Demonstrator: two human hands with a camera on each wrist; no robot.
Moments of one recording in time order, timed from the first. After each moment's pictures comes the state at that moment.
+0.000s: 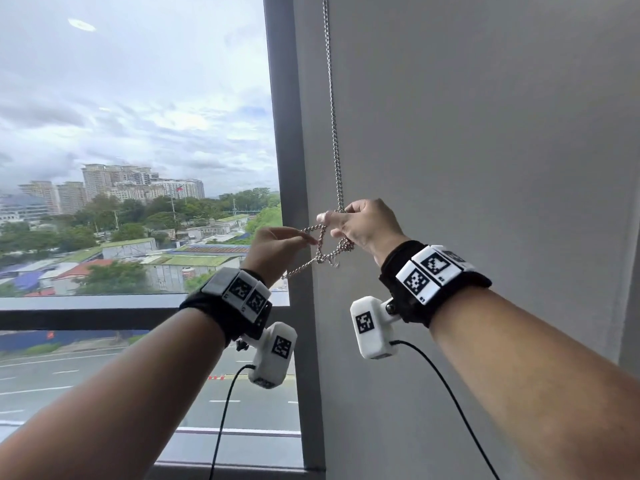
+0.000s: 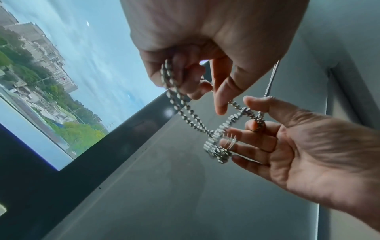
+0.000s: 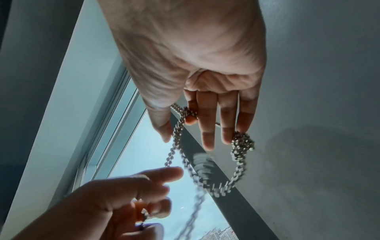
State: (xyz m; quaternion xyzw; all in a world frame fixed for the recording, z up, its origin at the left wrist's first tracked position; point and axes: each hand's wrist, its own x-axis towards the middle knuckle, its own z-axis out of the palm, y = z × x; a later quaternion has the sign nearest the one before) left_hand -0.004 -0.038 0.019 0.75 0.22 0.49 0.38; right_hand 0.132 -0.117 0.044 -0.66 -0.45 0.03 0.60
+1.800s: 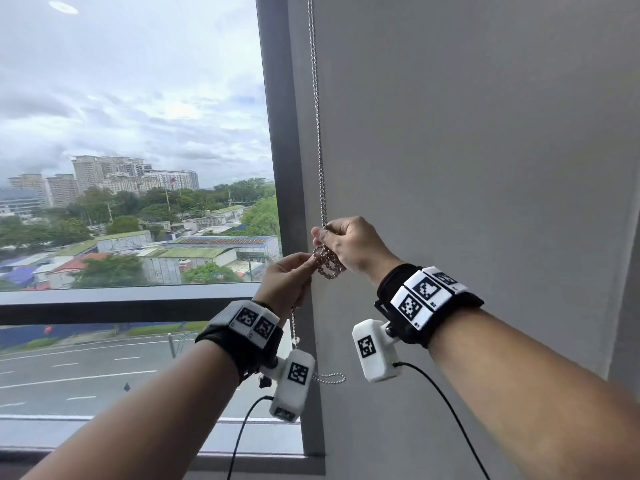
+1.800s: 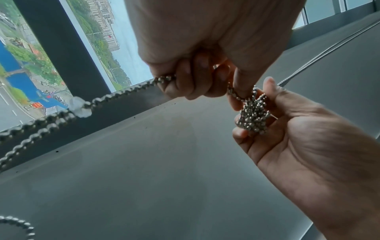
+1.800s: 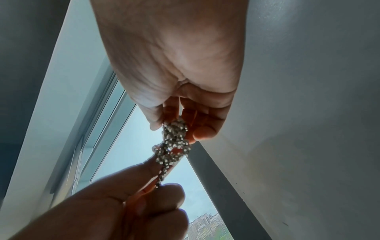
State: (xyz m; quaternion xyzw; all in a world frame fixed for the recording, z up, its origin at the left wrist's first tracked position) left_hand 0.021 -0.021 -0.057 0.67 0.16 0.45 0.57; right_hand 0.141 -0.093 -0.006 -0.61 -0.56 0.04 0.56
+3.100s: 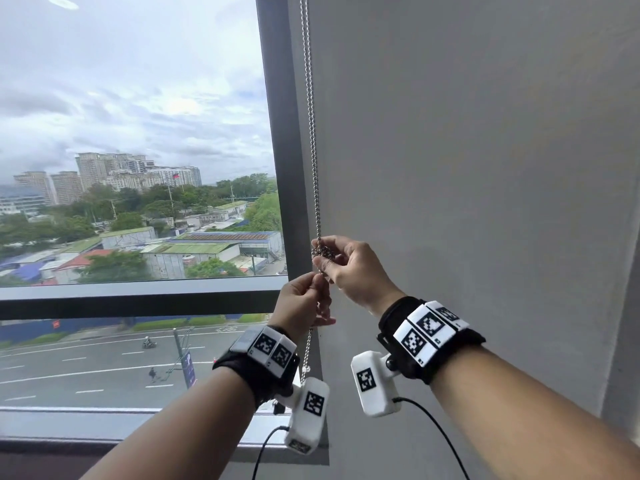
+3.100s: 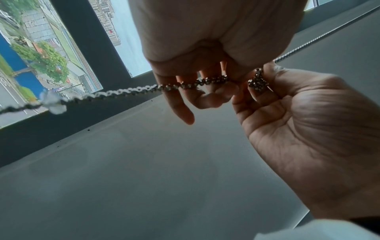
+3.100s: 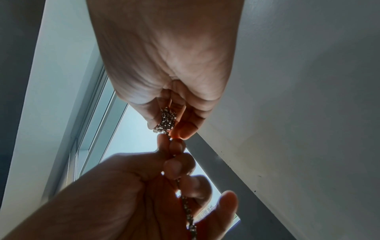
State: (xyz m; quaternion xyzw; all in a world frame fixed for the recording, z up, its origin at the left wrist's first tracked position) left_hand 0.022 -0.054 -0.085 0.65 0.22 0.40 0.60; right_hand 0.126 -0.103 -0.053 -0.54 -0.56 0.08 0.62
